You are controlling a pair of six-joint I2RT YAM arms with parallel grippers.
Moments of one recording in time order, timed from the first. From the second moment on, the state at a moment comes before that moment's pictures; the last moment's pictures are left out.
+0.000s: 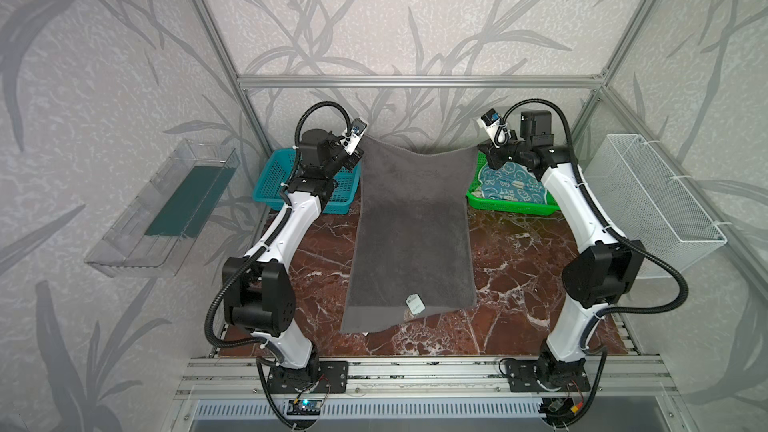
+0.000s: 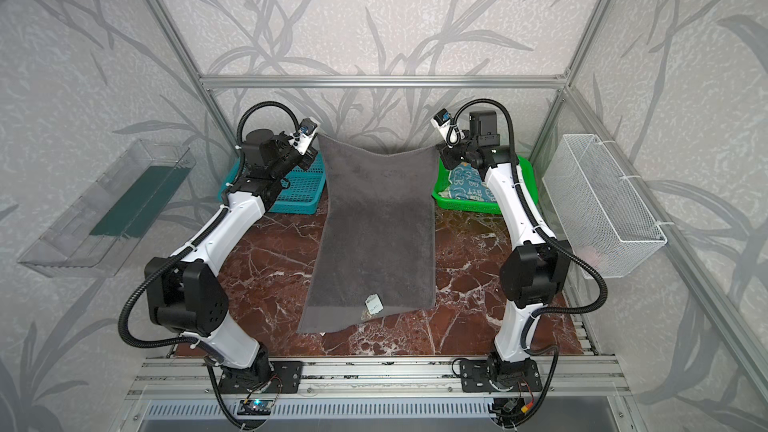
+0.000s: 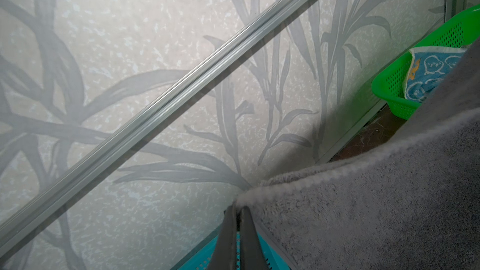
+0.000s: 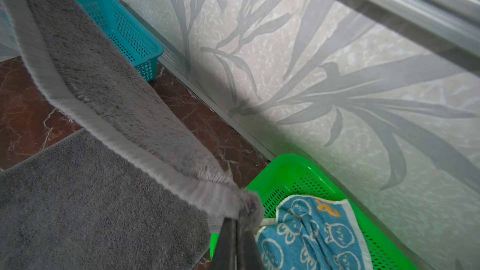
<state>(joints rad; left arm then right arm) -0.12 1.66 1.47 0.10 0.24 0.59 0.14 1.87 1.94 -0.62 -0.42 -0.44</state>
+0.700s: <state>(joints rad) -0.14 1.16 1.65 0.07 0.50 0.53 0.17 1.21 1.88 -0.60 -0.64 -0.50</state>
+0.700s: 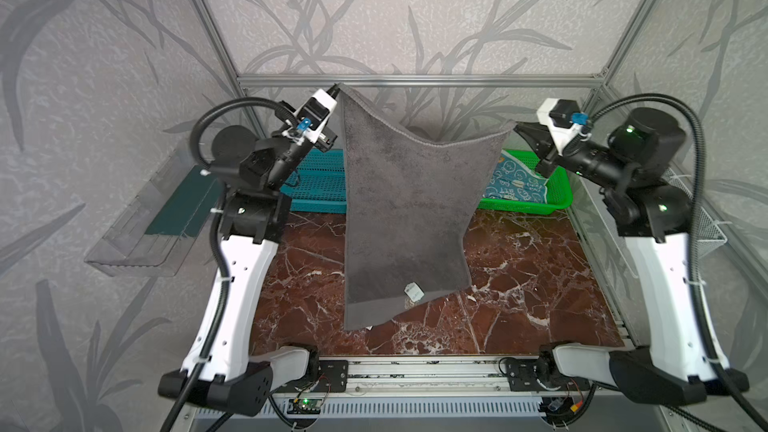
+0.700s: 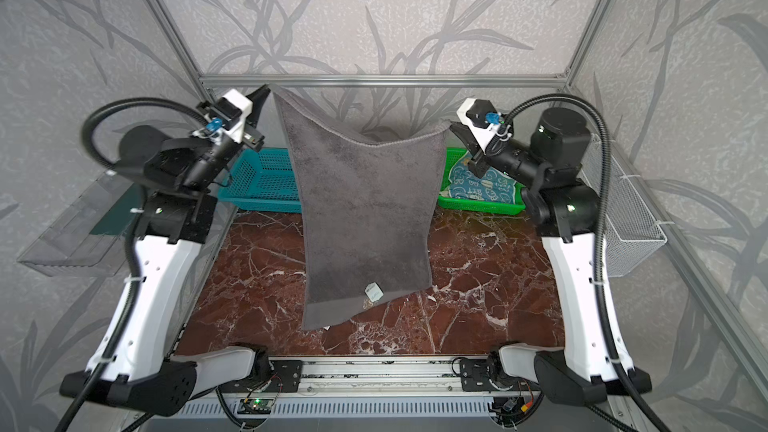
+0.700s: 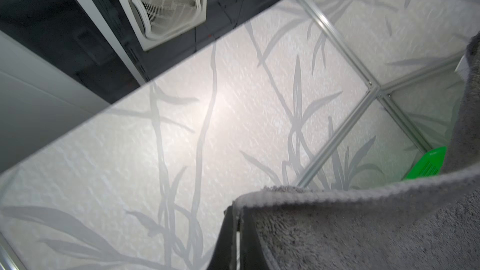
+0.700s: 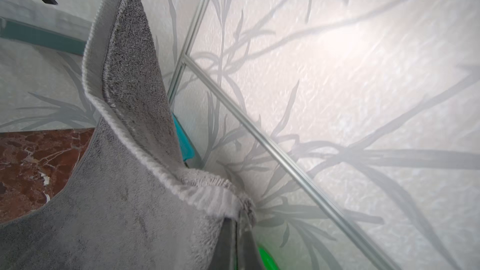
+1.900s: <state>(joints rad) -0.08 2.04 2.16 0.08 0.32 0.55 0.07 2.19 2.72 -0.76 -0.53 -0.25</state>
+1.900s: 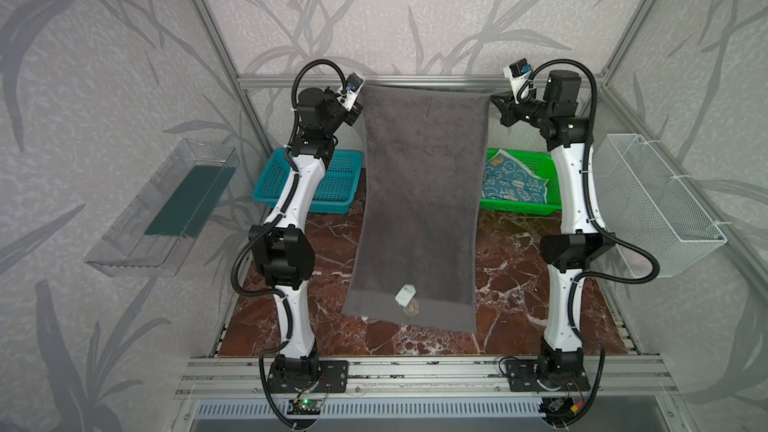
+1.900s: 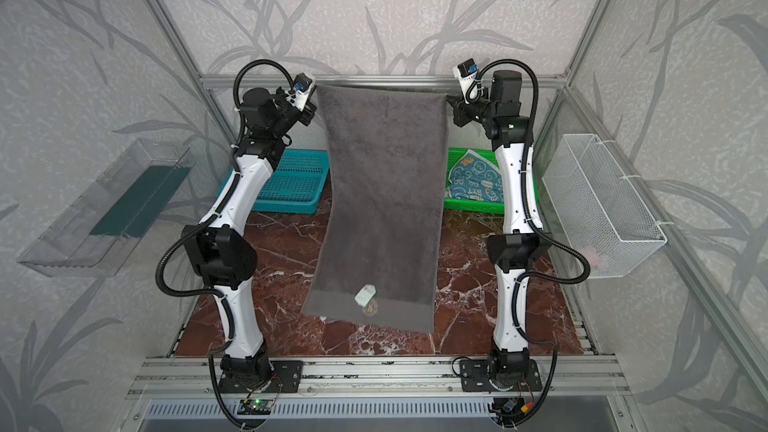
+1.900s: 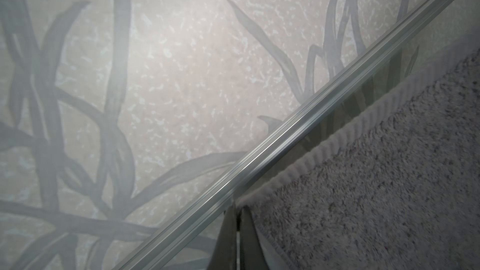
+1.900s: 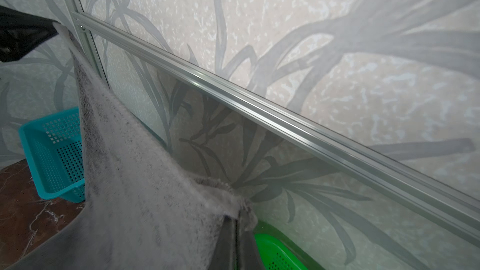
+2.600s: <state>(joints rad) -0.11 1.37 1.47 0.21 0.44 0.56 0.23 1.54 1.95 -0.69 -0.66 -0.44</state>
